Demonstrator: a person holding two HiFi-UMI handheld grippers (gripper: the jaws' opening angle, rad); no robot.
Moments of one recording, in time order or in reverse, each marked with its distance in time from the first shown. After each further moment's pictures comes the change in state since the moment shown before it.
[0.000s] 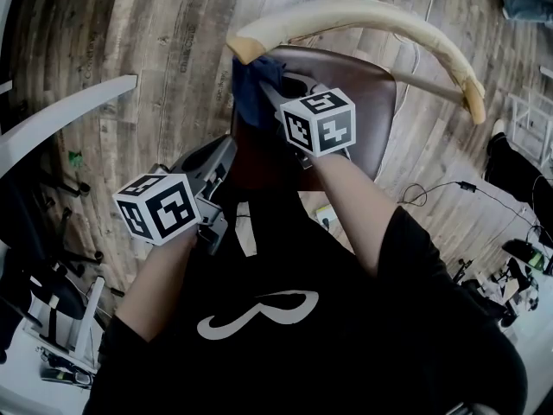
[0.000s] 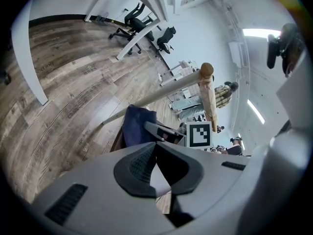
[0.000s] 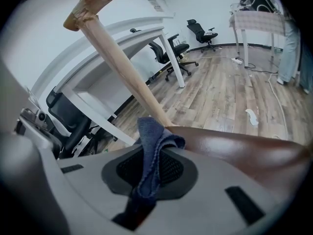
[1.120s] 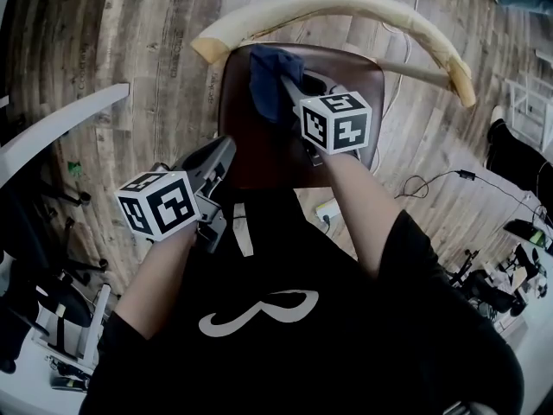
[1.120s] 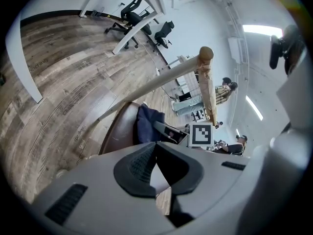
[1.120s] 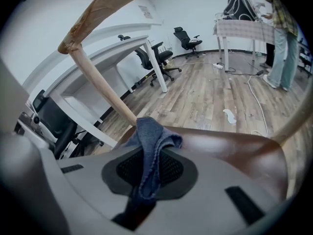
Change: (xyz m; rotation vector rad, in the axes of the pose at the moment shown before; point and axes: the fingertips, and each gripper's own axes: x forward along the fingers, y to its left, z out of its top) left arm 0.022 -0.011 -0.015 0.018 0.056 -0.016; right arm -0.043 -0.063 -0.014 0.068 -0.057 -0.151
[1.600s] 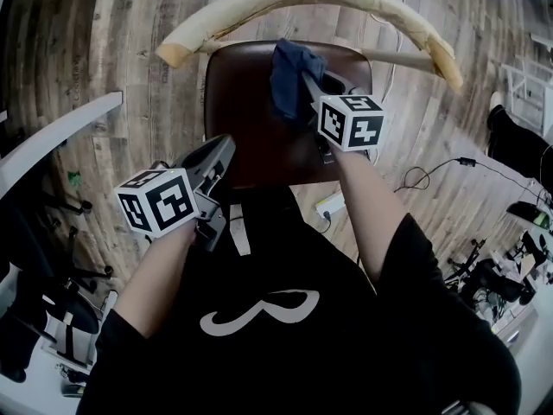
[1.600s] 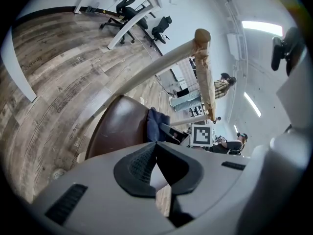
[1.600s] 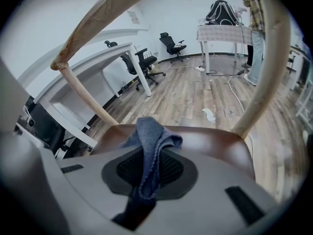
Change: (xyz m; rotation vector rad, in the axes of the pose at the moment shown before) left arm 0.020 -0.017 -0.010 0.022 0.047 -0.020; right arm -0.042 -0.065 -0.013 0.086 -0.046 -0.133
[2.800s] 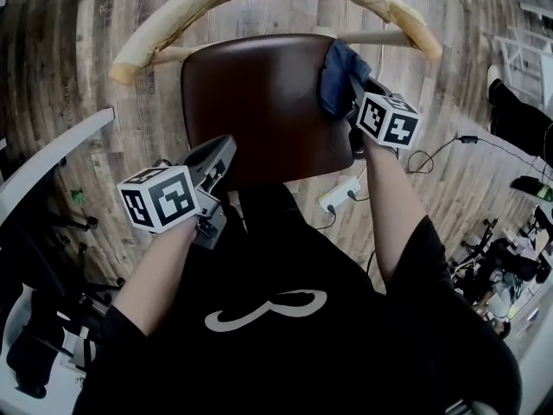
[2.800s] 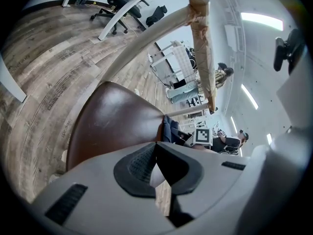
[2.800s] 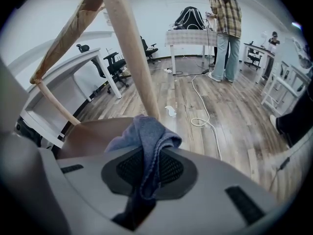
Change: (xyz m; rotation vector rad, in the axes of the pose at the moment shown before) left arm 0.038 -0.017 -0.020 0.045 0.096 -0.028; right arm -0.072 -0.140 -0.041 0.153 -0.014 -0.267
